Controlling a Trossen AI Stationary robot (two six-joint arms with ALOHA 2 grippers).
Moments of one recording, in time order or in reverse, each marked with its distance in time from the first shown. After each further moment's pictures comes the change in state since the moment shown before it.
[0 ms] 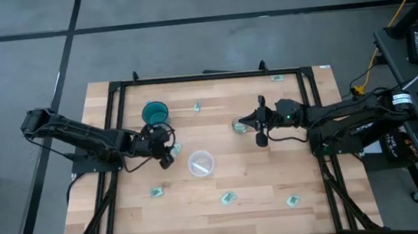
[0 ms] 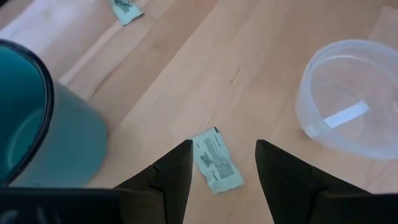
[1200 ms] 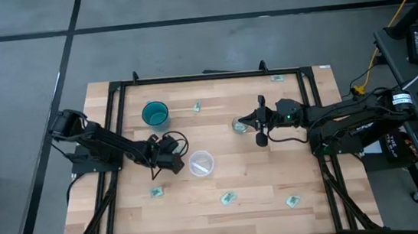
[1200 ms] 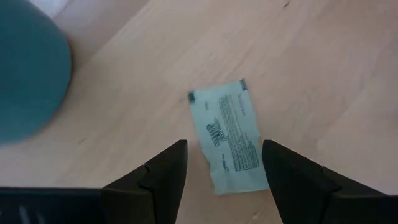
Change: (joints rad) left arm -0.041 0.420 -0.002 0.125 -0.054 -0.260; right arm 0.000 0.000 0.000 0.017 0.000 -0.026
